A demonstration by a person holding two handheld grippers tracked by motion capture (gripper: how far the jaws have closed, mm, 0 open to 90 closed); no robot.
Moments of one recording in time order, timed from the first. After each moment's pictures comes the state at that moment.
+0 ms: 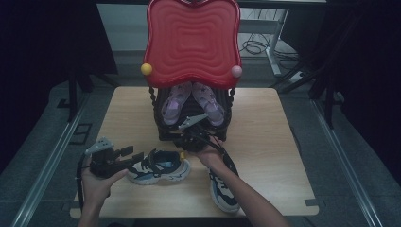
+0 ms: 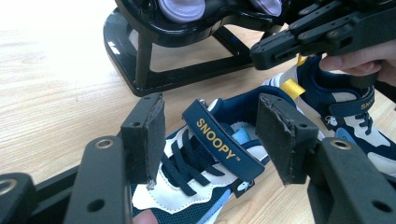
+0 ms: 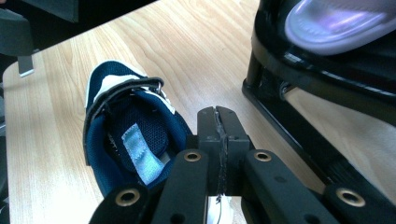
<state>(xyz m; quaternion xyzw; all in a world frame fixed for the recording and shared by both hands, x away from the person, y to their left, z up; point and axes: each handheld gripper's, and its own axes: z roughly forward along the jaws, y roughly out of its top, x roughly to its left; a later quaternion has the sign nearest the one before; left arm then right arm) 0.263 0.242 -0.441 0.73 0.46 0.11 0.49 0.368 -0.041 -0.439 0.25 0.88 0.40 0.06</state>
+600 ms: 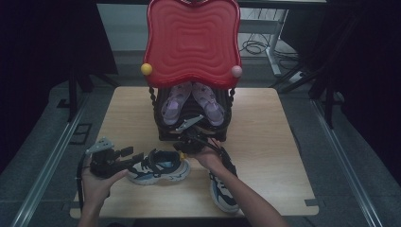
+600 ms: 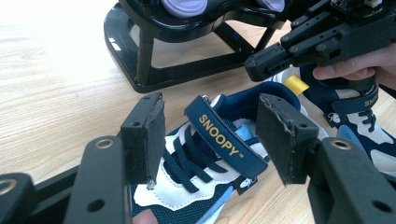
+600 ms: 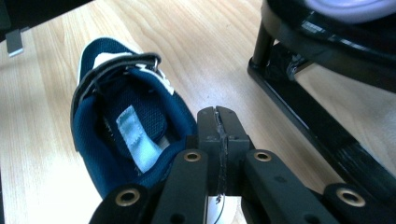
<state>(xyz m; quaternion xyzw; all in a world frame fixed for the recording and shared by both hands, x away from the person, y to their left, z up) 0.264 0.243 -0.443 0.73 0.47 0.11 0.48 0.369 -0.036 -0.450 0.26 0.89 0.37 0.04</state>
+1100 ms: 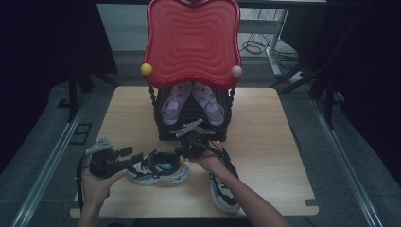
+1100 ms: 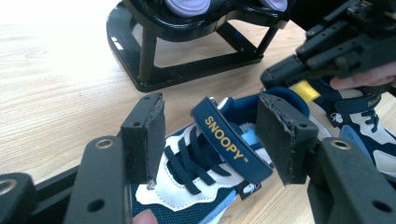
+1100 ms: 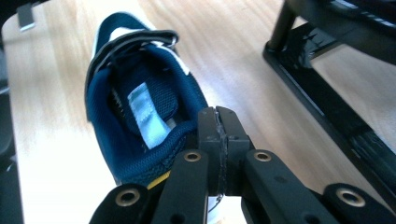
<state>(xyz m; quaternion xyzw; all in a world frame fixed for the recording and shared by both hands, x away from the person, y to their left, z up) 0.264 0.244 -0.444 0.73 0.47 0.11 0.48 0.355 -0.039 -0.449 0.23 0.91 0.35 0.04</state>
